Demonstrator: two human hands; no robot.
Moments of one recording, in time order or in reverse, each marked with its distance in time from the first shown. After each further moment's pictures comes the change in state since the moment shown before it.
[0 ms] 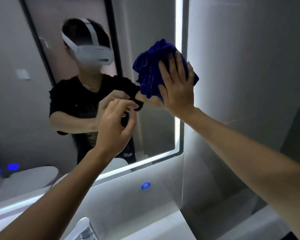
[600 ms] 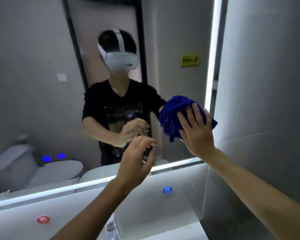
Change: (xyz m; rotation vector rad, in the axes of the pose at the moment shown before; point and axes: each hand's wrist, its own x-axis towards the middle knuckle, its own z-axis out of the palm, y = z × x) left_hand -0.084 -0.011 -0.018 0.037 -0.160 -0.150; right_hand -0.097 -0.046 -0.009 0.006 -0.203 -0.089
